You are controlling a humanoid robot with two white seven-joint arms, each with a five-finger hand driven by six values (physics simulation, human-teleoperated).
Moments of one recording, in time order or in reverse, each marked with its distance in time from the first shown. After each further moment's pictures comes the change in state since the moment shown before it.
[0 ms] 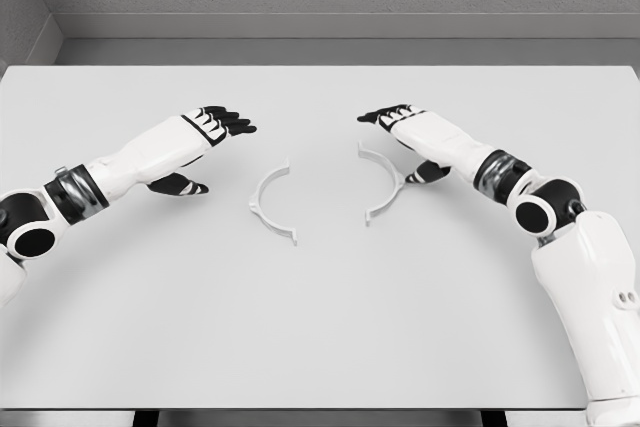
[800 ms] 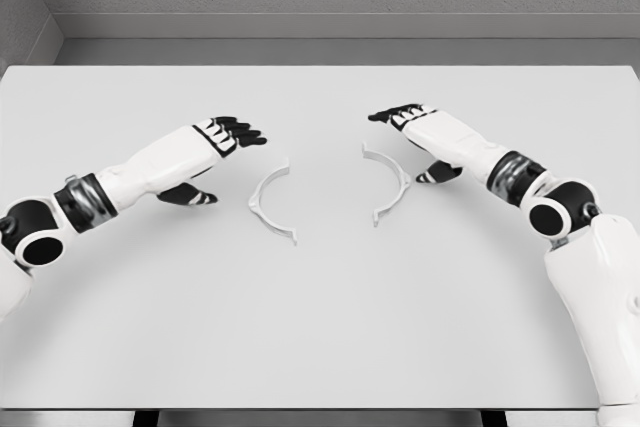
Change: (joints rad) left arm 0.023 -0.005 -0.005 -0.029 -0.011 0.000 -0.003; right arm 0.023 -0.026 -0.021 -0.020 -0.019 -0.013 0.000
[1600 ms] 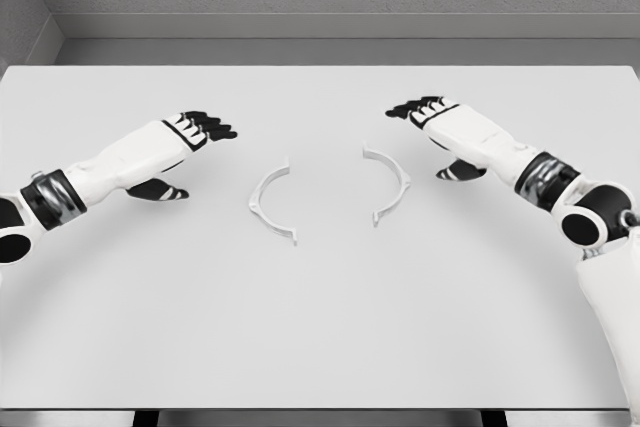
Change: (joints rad) left arm 0.005 0.077 0.010 -0.010 0.032 0.000 0.001; right arm 0.058 -0.077 -0.039 -0.123 -0.021 -0.026 0.000
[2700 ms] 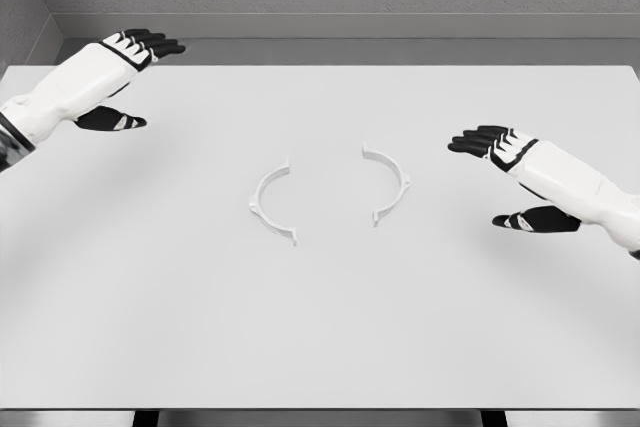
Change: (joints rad) left arm -0.084 0.026 0.126 0.078 0.022 0.000 0.000; right arm 0.341 -0.308 -0.172 -0.329 -0.552 -0.117 0.014
